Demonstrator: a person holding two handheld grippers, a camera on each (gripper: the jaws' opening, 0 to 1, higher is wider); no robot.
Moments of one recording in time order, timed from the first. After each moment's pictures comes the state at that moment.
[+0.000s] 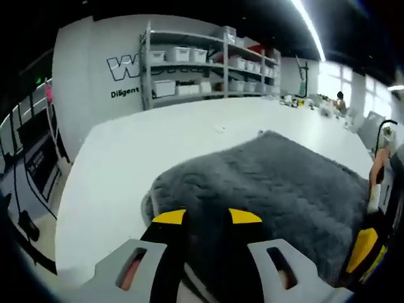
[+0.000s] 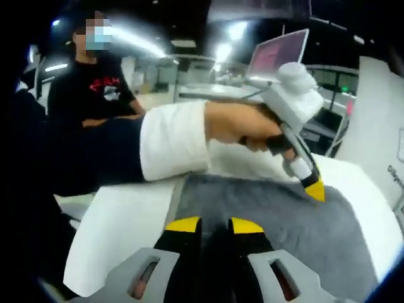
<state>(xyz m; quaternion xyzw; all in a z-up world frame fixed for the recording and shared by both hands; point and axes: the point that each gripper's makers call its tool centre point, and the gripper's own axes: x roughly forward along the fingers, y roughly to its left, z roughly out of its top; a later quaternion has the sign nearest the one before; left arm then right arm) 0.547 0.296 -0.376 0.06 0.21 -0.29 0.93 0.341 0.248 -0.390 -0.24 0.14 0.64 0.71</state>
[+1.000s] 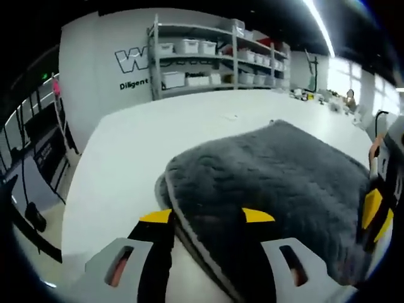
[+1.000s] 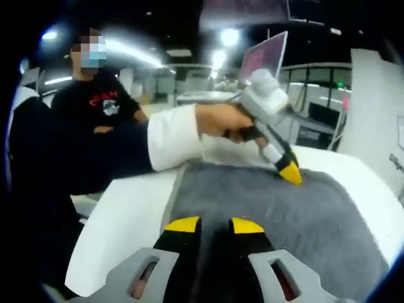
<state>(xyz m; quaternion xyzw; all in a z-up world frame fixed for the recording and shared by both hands) 0.525 0.313 -0.400 0.08 0.26 -0.25 0.93 0.349 0.225 -0.385 -0.20 0.14 0.66 0.71</state>
